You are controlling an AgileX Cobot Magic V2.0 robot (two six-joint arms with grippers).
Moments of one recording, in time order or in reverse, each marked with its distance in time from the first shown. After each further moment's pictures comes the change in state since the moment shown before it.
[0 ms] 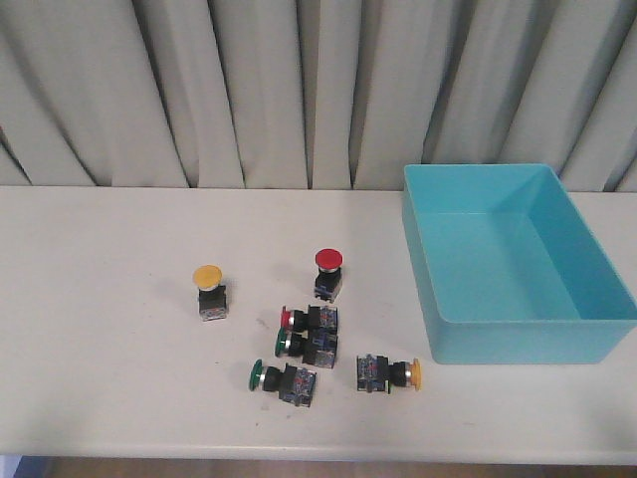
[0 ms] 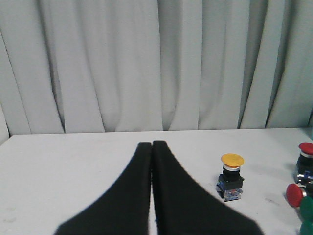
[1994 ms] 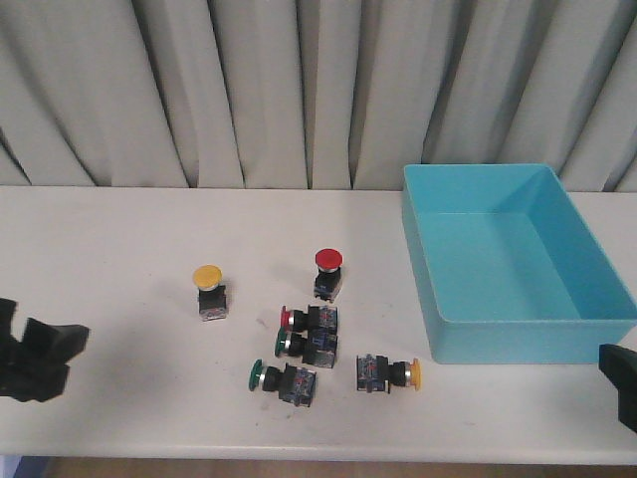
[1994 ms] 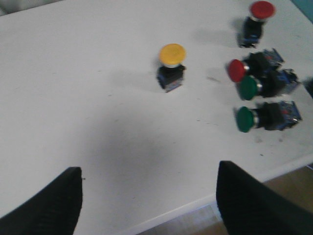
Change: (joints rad) left arm -0.185 0.947 -0.701 -0.157 0.576 0.288; right arm 0.000 0.640 -0.556 0.079 0.579 -0.107
